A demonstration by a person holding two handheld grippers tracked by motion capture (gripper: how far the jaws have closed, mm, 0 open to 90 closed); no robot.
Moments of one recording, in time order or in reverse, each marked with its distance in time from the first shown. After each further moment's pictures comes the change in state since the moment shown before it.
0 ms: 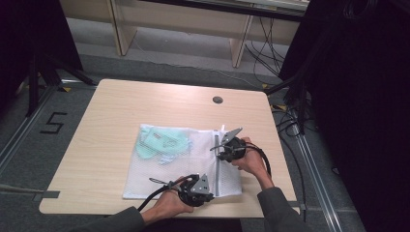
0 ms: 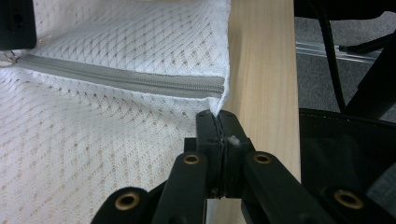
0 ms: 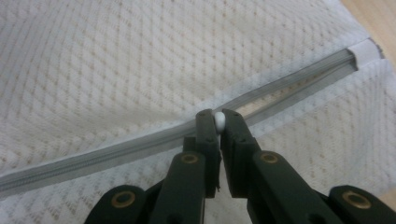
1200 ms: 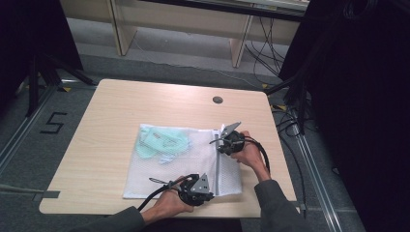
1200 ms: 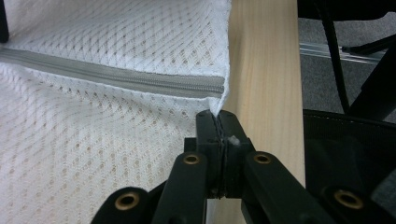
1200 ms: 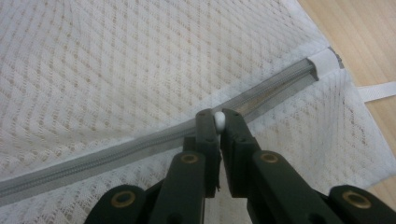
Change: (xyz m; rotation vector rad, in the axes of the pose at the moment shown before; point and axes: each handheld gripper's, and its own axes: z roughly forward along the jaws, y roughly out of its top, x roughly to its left) left arm 0.002 0.000 -0.001 0.010 0.014 0.012; right arm -0.021 0.008 0.009 0.005 -0.040 0.009
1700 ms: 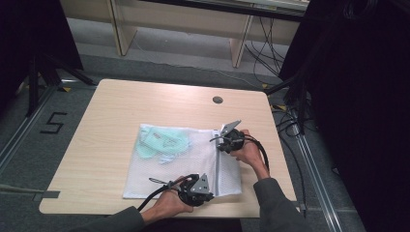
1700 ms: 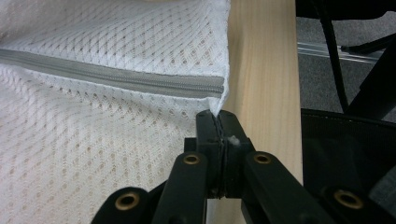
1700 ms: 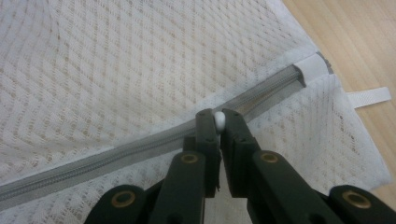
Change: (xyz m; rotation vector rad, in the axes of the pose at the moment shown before) left arm -0.001 0.000 0.000 -0.013 -0.009 -0.012; right arm -0.009 0.001 0.005 -0.030 -0.016 -0.007
